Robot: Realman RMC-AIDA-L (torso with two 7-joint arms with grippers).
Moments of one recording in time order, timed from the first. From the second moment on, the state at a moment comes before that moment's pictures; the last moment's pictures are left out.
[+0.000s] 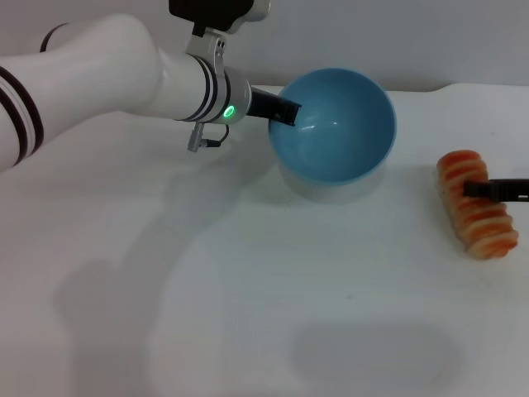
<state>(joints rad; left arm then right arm) -0.88 -2.06 1.75 0.61 2.18 0.48 -2.74 0.62 2.07 -0.74 -0.62 -2.39 -0.95 2.13</state>
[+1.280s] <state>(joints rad) -0.88 -2.07 1.87 0.64 2.11 0.52 -2.74 0.67 2.07 -1.03 -0.83 -1.94 -1.09 2.01</state>
